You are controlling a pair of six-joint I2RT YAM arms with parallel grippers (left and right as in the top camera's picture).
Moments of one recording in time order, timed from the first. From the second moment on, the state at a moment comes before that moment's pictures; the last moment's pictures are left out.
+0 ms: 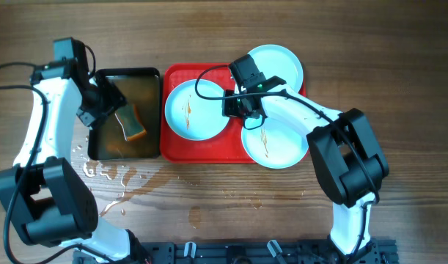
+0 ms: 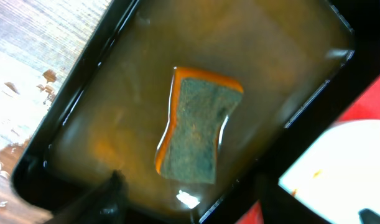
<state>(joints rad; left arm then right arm) 0.19 1.76 1.36 -1.02 0.09 -0.50 0.52 2.08 1.37 -0.46 -0.20 0.58</state>
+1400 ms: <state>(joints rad) 0.11 1.73 1.20 -0.82 0.05 -0.45 0.52 2.08 1.37 -0.46 -0.20 0.59</state>
